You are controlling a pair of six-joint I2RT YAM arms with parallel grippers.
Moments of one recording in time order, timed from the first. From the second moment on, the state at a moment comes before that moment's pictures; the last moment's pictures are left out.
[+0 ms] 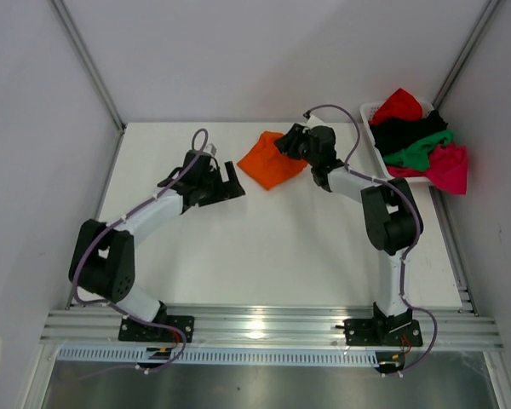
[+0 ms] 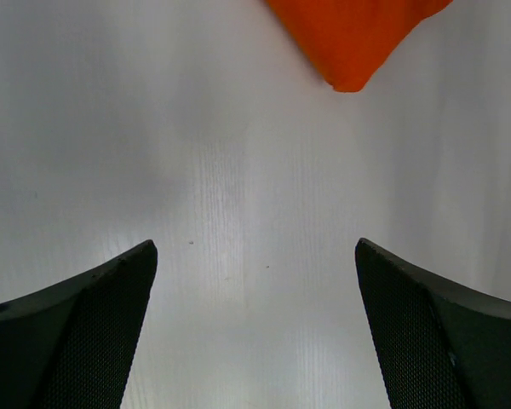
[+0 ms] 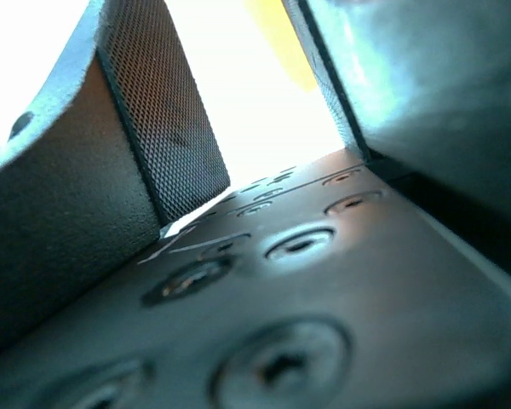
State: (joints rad) left arm -0.37 1.58 1.04 -0.26 0.13 -0.57; right arm 0.38 2.08 1.42 0.46 -0.16 0.58
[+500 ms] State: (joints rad) left arm -0.37 1.19 1.07 -0.30 0.12 -0.57; right arm 0.41 2.24 1.52 0.51 -0.25 0.69
